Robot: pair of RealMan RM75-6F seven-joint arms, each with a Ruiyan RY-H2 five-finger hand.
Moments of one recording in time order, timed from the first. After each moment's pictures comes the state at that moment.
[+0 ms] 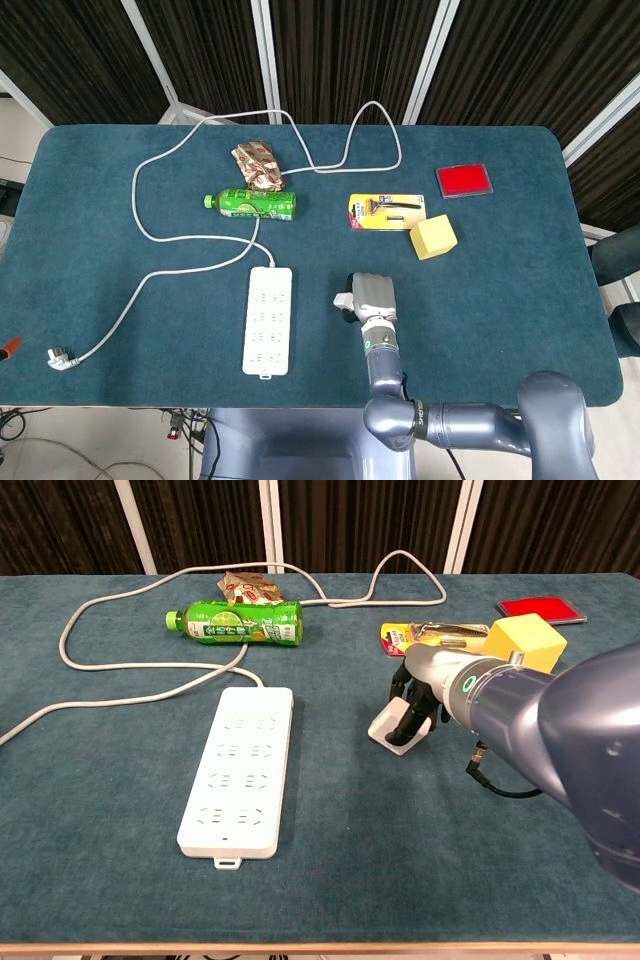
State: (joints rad) left arm -0.02 -1.08 -0.12 -1.57 1.36 1.52 -0.07; right arm 0.95 -1.86 0.38 -1.59 -0.29 1.34 -0.85
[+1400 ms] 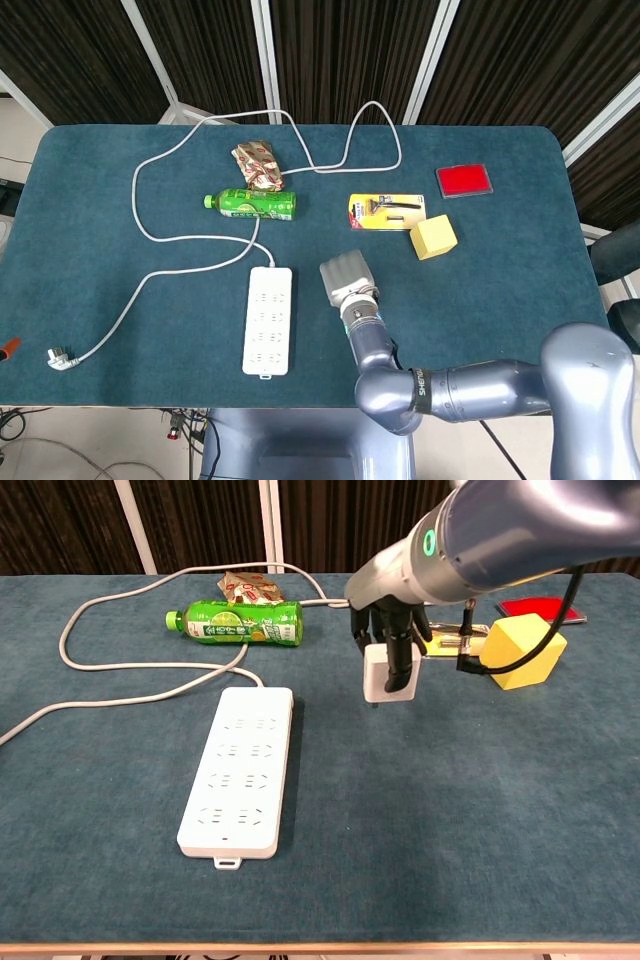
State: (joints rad) left arm -0.02 -1.08 -0.12 -1.57 1.36 1.52 -0.07; right arm 1.36 -1.50 0.40 -1.84 0.22 1.22 -1.35
